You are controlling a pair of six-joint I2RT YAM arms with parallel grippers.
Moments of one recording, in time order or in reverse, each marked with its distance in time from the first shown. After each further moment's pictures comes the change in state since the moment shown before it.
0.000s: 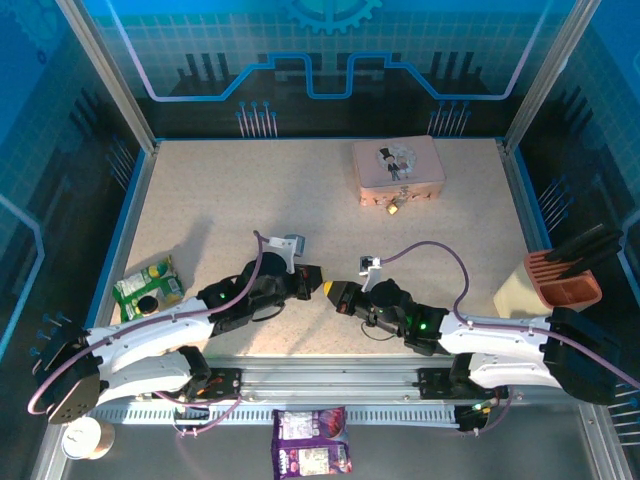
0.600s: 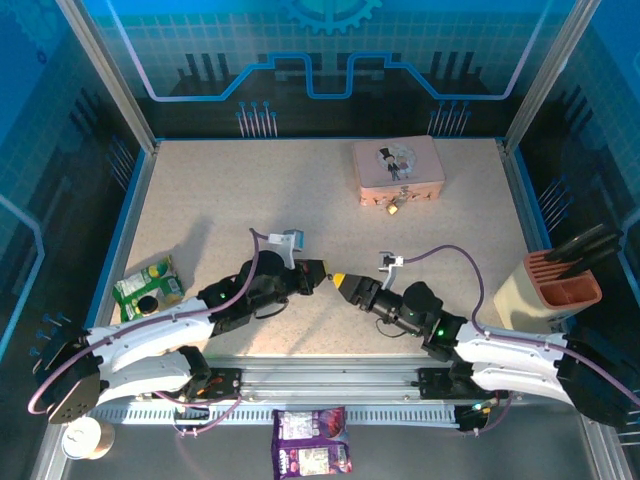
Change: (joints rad) left arm -0.001 0.004 0.002 0.103 0.011 -0.062; right arm -0.111 -0.151 -0.165 0.279 -0.128 -0.072
